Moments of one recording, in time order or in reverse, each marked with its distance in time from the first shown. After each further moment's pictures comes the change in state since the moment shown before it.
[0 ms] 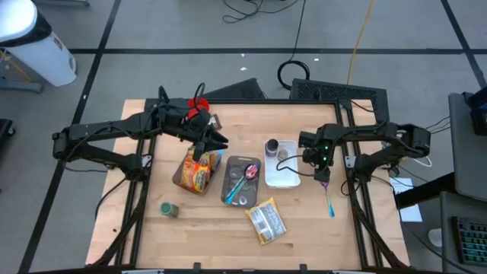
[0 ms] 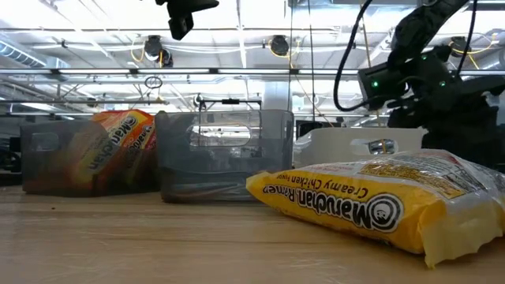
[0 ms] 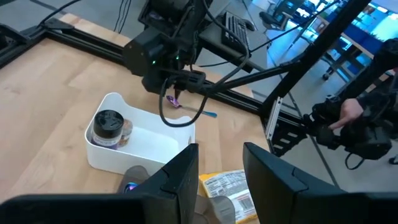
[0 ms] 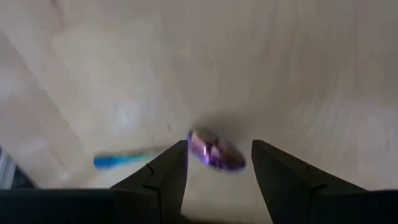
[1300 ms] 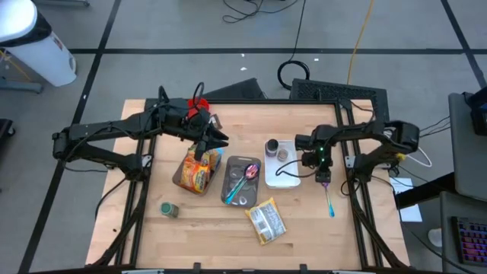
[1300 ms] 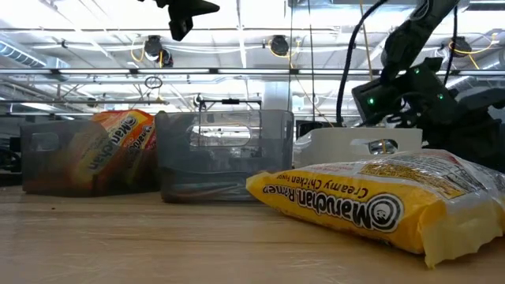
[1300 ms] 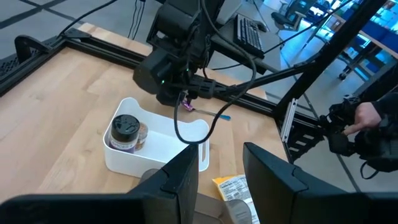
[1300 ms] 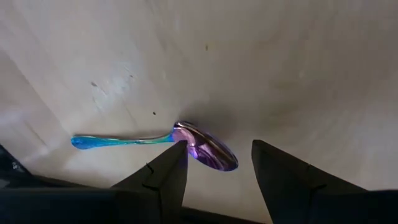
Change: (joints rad) left arm 0.001 0.000 0.000 -0.002 -0.053 0.037; right arm 0.008 0.128 0.007 0.000 0.026 -0.103
